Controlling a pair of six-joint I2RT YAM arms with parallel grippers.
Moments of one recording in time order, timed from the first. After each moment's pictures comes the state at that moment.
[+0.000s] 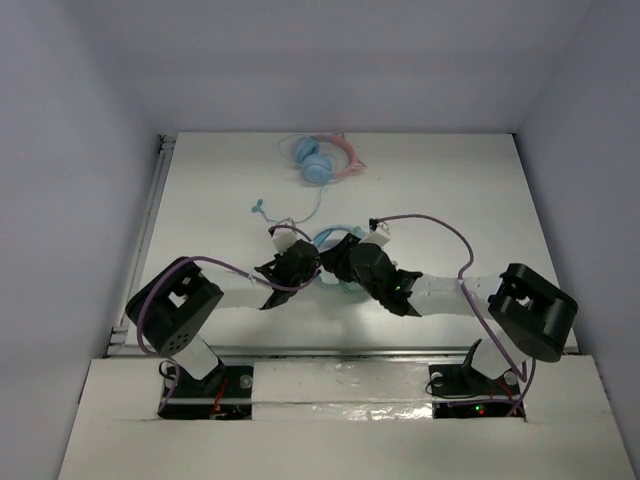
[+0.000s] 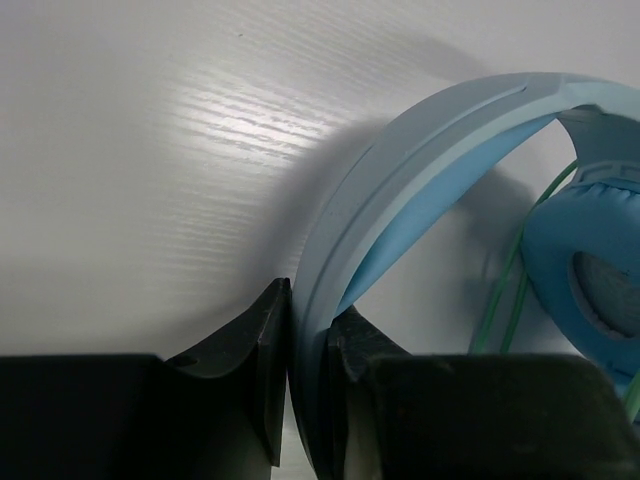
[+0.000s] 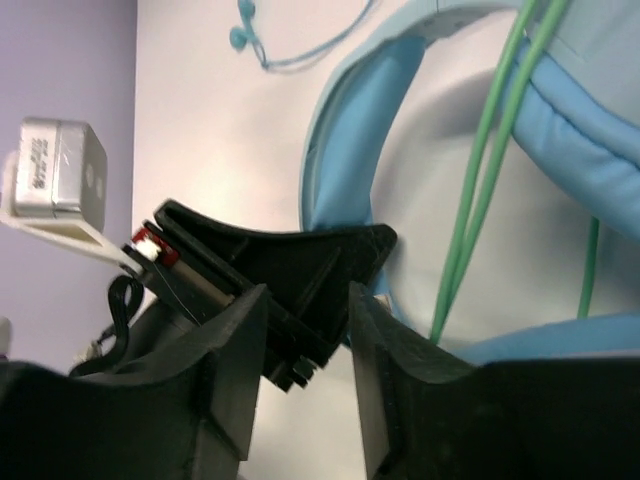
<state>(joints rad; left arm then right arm) -0.81 1.56 0.57 0.26 -0.45 -0.97 0.97 1.53 0.68 0.42 0.42 1.11</state>
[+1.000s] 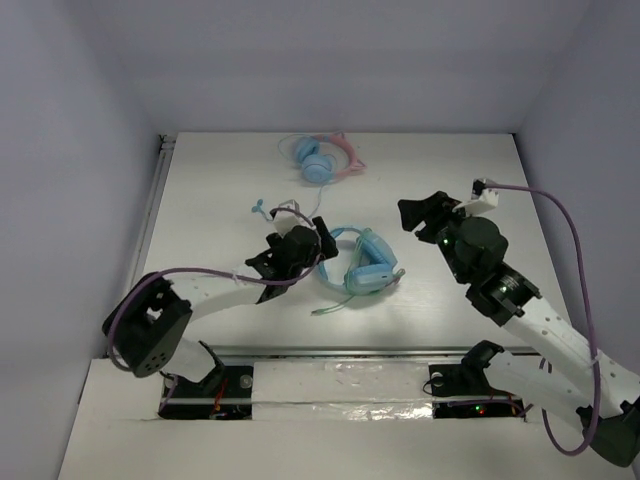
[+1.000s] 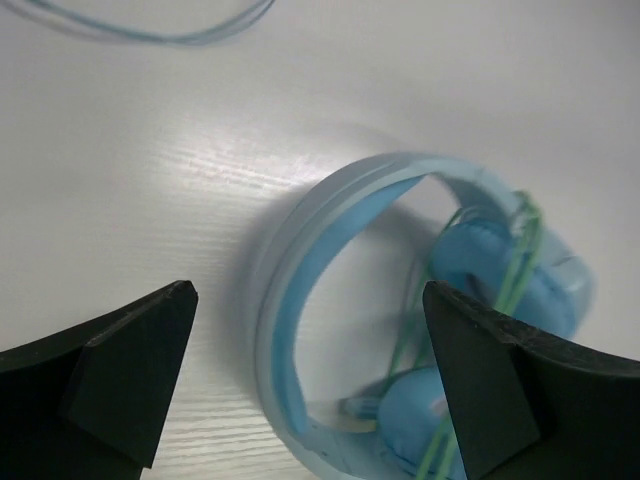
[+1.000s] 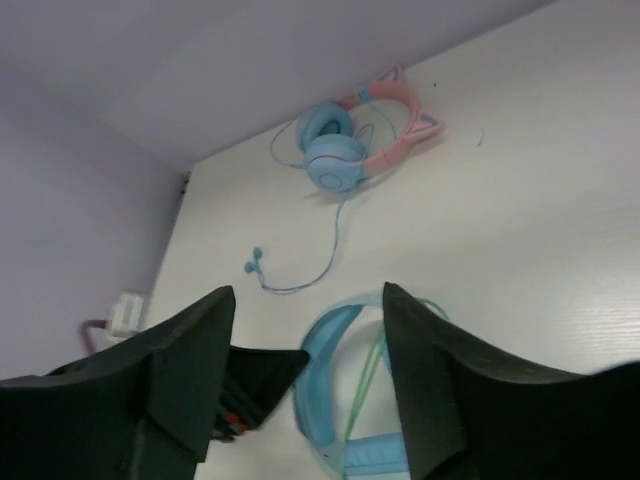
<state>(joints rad) -0.82 1.47 0.69 0.14 -0.44 -0.90 0.65 0.83 0.77 -0.03 0.43 0.68</state>
